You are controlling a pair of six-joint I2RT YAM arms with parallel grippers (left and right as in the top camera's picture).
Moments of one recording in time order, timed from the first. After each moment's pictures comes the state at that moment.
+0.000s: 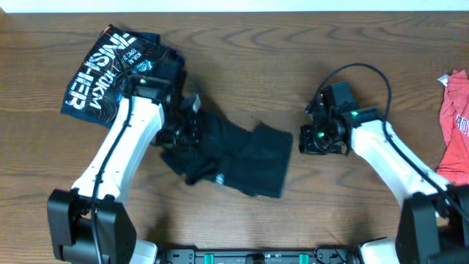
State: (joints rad) left arm -0.23 1.64 1.35 -1.27 0.26 -0.16; right arm 0.24 1.59 0.98 -0.74 -0.34 0.27
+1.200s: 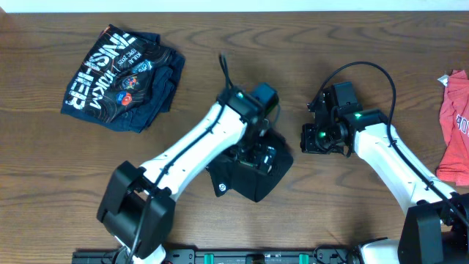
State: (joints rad) left arm -0.69 1.83 1.52 -1.35 0.19 -0.30; right arm 0.24 1.56 0.98 -0.75 -0.31 0.28
